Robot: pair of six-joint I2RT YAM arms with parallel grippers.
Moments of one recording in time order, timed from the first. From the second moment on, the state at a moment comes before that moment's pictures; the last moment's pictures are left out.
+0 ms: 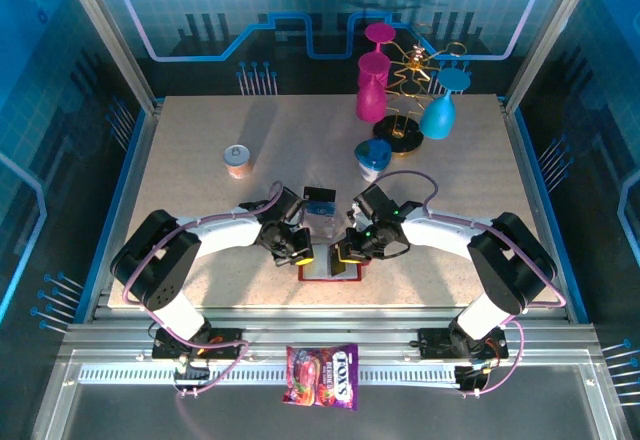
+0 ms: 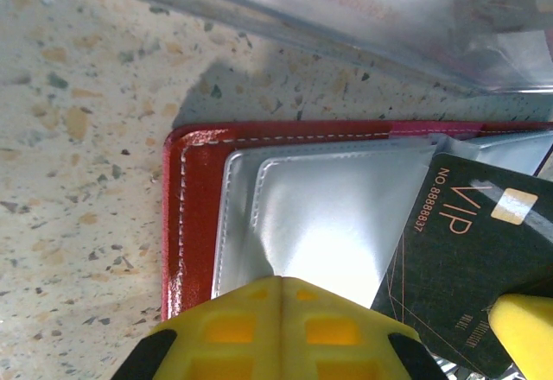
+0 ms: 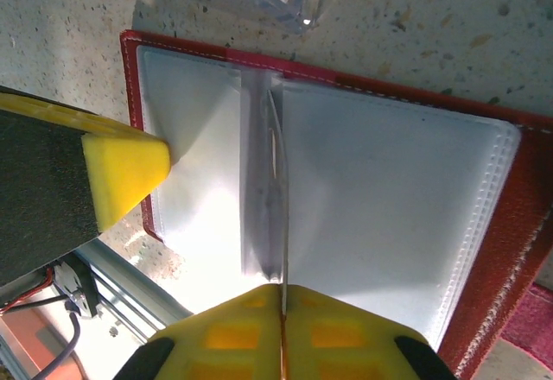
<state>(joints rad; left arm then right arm) -0.60 1.64 0.82 -0.42 0.43 -0.92 0.66 1.60 0.84 -0.44 -0.50 0.70</state>
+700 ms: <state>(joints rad) -0.60 1.53 0.85 -0.51 0.39 -0.92 0.66 1.55 0.99 -0.62 -0.45 0.53</state>
